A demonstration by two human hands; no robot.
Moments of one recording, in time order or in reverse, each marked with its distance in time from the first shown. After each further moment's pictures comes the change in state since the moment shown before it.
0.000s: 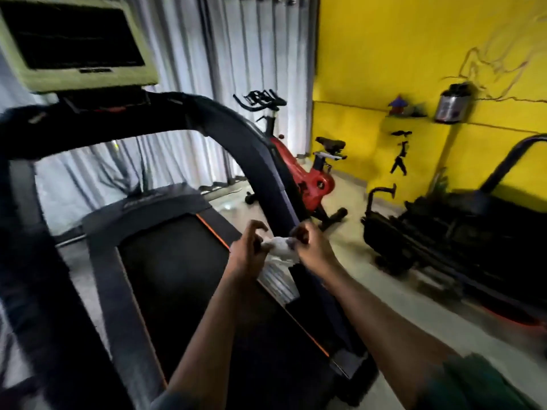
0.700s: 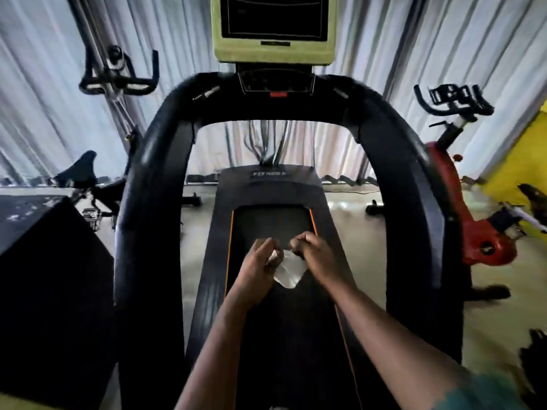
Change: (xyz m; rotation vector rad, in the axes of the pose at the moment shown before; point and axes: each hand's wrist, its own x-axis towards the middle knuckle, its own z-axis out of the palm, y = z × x) left_hand 0.169 -0.145 -0.162 0.142 0.364 -0.282; right_hand 0.257 -0.122 0.252 0.151 -0.657 -0.013
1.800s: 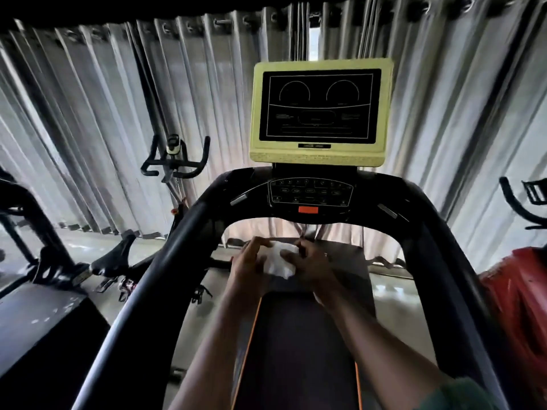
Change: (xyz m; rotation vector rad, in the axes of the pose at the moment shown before) left_hand 0.429 0.062 -0.086 0.132 0.366 -0.001; right_hand 0.408 -0.200 -0.070 0.202 -0.228 -0.217
